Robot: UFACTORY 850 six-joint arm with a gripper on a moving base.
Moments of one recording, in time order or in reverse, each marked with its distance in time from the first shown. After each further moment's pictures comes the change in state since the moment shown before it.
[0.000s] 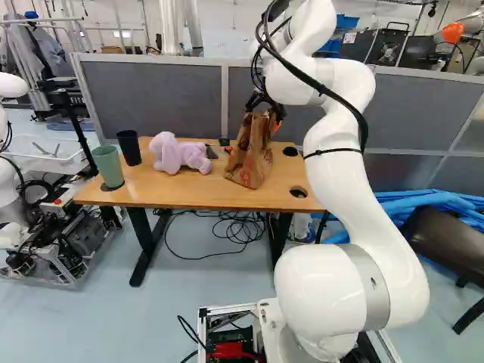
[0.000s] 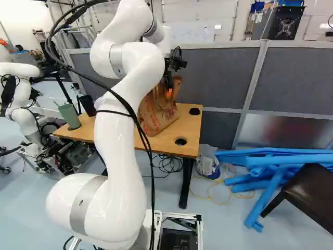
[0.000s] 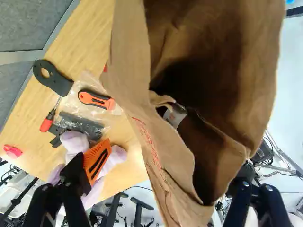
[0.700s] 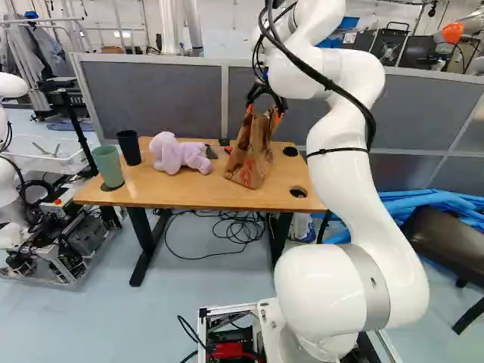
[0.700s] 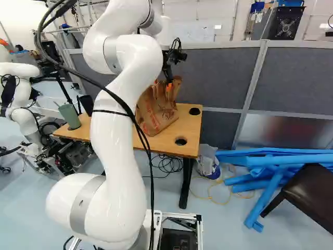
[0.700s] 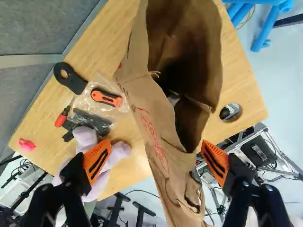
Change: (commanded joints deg) arm 0.0 4.6 1.1 0.0 0.9 0.0
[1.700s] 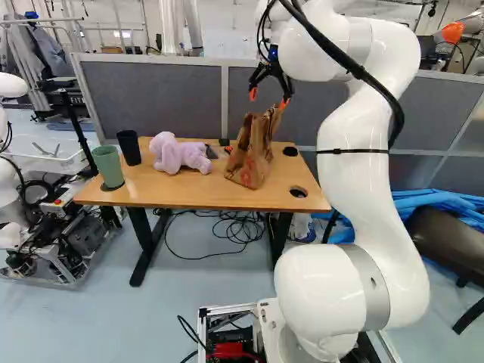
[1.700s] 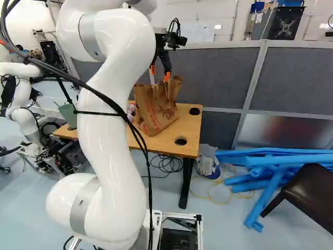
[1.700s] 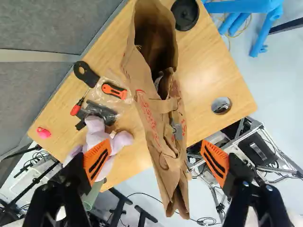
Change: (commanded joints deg) arm -0.2 10.1 5.3 0.0 0.1 0.0
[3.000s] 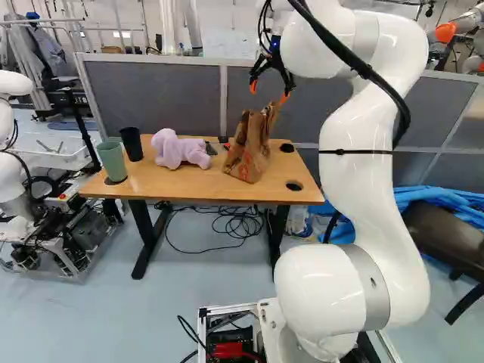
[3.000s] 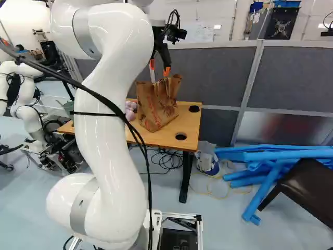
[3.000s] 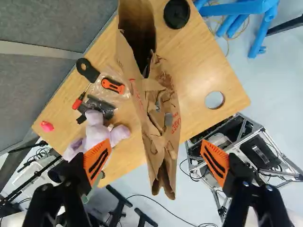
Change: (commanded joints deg) arm 0.0 1.5 -0.8 0.0 0.0 0.0
